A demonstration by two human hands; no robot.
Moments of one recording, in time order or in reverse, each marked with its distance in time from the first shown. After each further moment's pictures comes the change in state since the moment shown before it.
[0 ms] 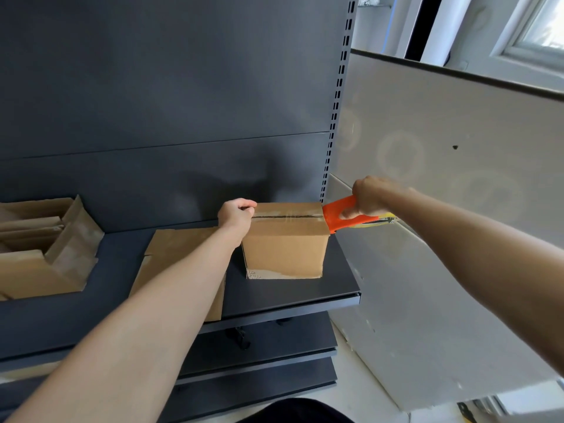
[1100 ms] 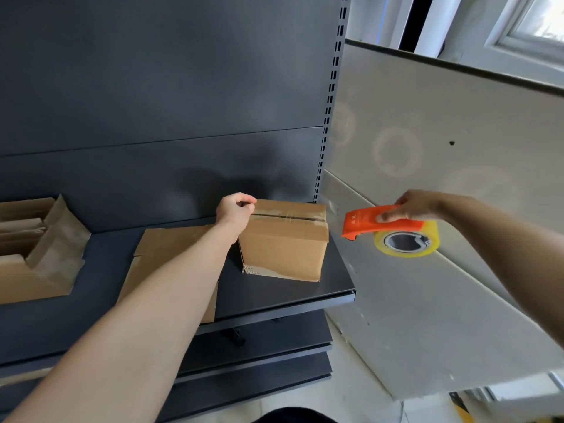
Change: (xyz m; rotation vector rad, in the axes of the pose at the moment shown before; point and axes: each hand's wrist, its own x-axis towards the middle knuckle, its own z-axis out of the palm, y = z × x) left_hand 0.007 0.004 0.010 0.003 -0.070 0.044; right_hand -0.017 0.086 0.016 0.341 -0.192 0.193
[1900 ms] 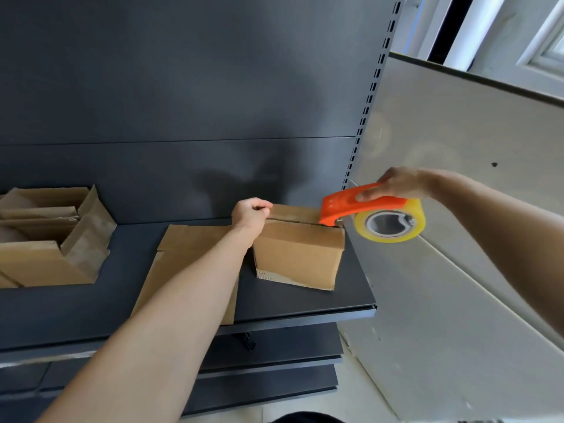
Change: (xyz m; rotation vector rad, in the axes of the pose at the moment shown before) left_hand 0.003 -0.007 -0.023 -0.072 0.030 -0.055; right_hand -0.009 -0.110 -0.033 -0.066 0.061 -0.188
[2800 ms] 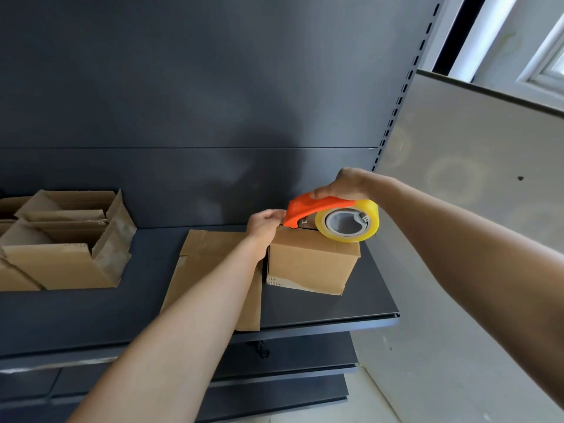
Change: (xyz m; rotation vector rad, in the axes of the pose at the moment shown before) left_hand 0.000 -0.013 -0.034 -0.270 -0.144 -0.098; right_hand 0.028 -0.135 0.033 -0.037 0.069 -0.020
